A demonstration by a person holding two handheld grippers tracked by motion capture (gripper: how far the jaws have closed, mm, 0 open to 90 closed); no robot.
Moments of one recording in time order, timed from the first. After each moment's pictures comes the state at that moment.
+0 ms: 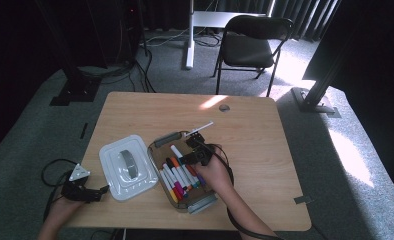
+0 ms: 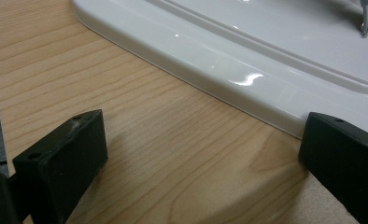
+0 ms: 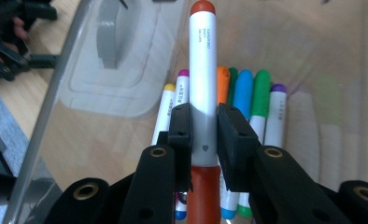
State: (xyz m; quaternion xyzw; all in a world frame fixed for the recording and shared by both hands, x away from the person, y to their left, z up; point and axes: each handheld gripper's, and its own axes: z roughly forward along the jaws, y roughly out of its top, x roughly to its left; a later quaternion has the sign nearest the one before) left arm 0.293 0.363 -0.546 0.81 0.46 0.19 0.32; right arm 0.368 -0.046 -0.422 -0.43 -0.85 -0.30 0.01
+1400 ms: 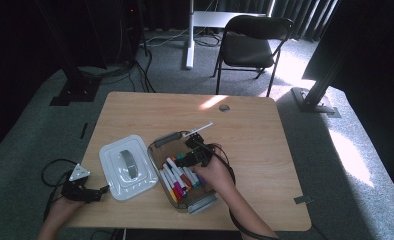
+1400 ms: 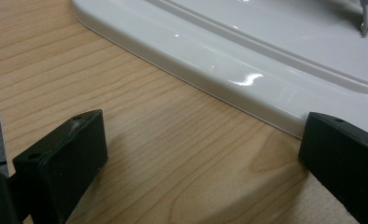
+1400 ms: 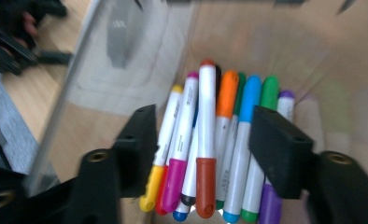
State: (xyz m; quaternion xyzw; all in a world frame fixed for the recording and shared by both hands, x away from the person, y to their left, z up) left arm 0.293 0.363 -0.546 0.81 0.46 0.19 0.32; right arm 0.363 -0.052 -0.414 -0.42 -0.85 -0.33 0.01
